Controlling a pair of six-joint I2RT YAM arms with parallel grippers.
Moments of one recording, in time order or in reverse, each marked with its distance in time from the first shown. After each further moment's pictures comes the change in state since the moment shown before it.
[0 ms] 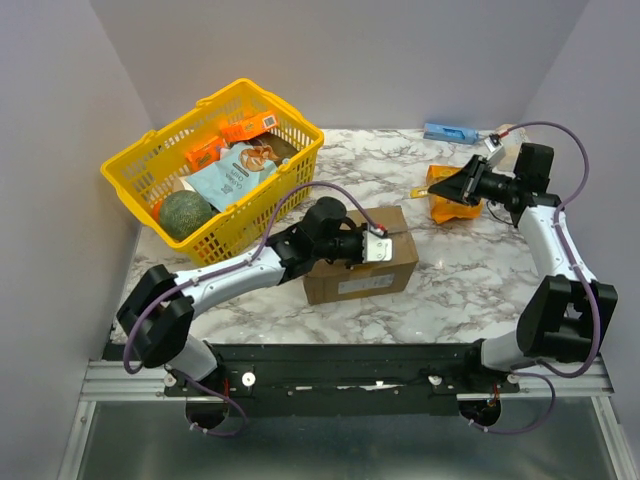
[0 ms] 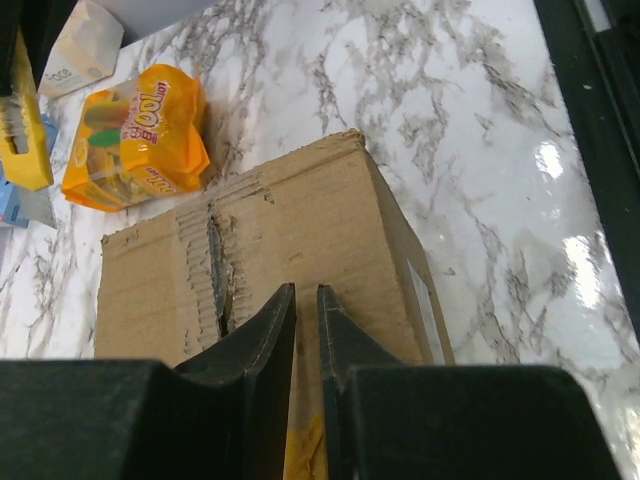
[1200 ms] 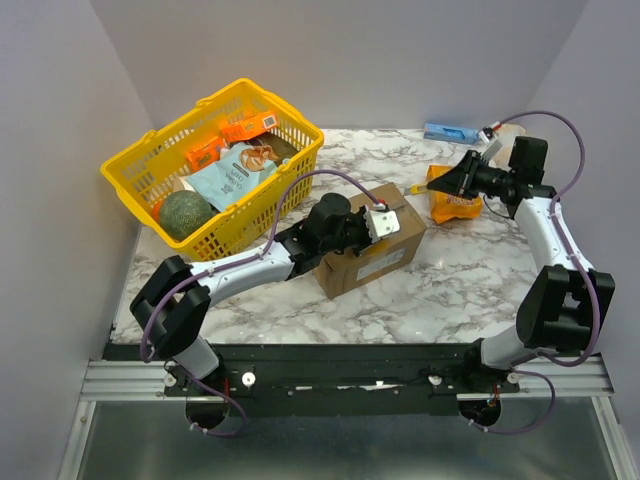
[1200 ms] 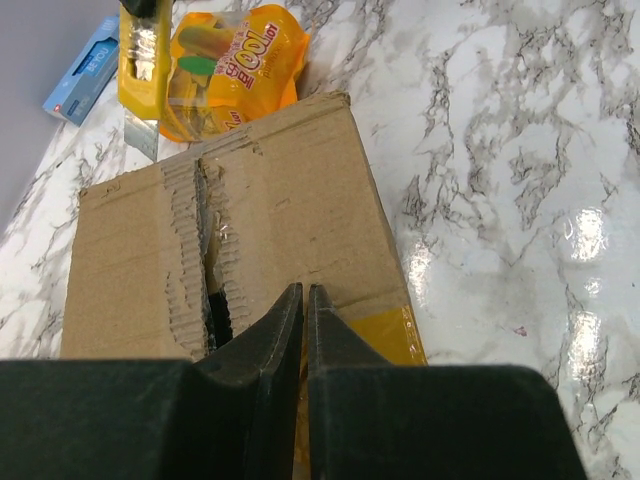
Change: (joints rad) left arm 0.003 0.105 0.038 0.163 -0.253 -0.245; right arm 0.021 0.051 0.064 -0.024 0.065 -0.164
